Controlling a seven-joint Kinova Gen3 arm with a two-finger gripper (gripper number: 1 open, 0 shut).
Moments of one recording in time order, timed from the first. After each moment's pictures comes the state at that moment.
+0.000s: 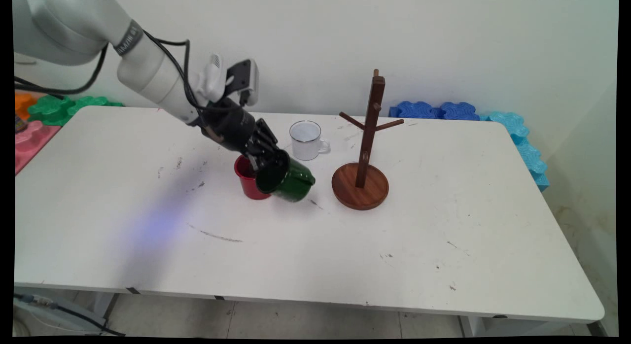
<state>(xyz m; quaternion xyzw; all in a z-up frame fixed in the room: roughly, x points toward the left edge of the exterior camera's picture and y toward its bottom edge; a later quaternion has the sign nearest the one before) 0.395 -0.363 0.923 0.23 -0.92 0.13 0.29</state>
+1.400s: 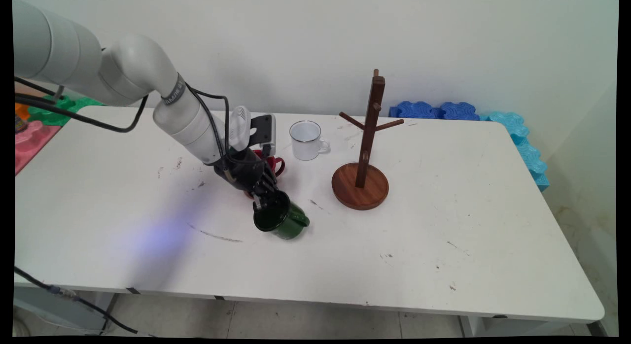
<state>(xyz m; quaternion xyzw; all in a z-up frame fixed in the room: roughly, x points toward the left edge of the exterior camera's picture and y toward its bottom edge) 0.370 -0.362 0.853 0.23 -0.94 0.09 0.22</state>
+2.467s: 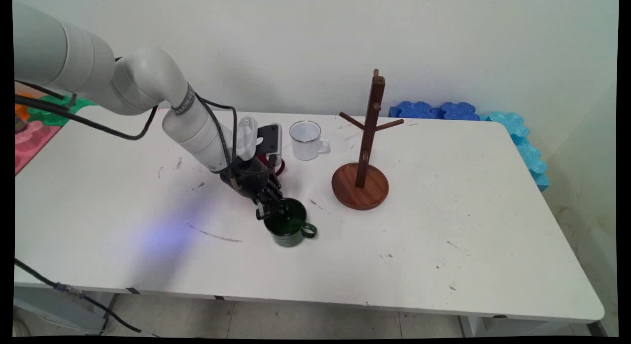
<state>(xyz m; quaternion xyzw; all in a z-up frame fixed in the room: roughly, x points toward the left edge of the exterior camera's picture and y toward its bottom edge) 0.360 -0.362 0.839 0.22 -0.95 0.08 0.22</state>
